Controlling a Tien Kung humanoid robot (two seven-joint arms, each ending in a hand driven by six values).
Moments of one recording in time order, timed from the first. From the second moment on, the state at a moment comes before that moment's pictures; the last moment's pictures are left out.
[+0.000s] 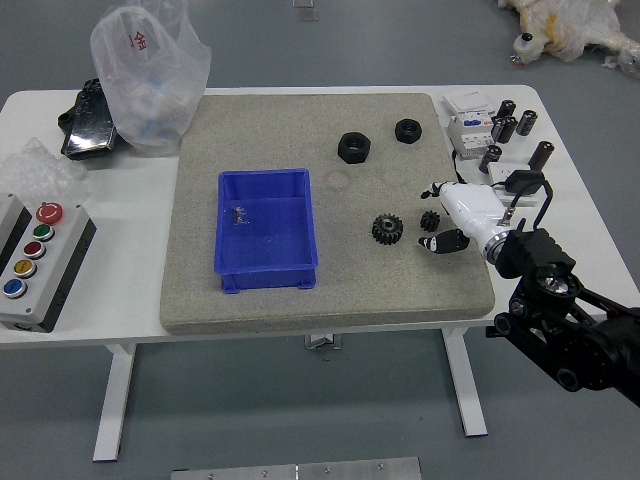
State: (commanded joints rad) left arm -0.17 0.16 -0.54 -0.26 0.96 -0.02 0.12; right arm 0.54 -0.33 0.75 1.07 -2.08 -0.15 -0.24
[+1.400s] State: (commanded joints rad) left arm -0.17 0.16 -0.55 -0.26 0.97 -0.02 0.11; right arm 0.65 -0.34 0.63 1.11 -1.94 -0.19 -0.19
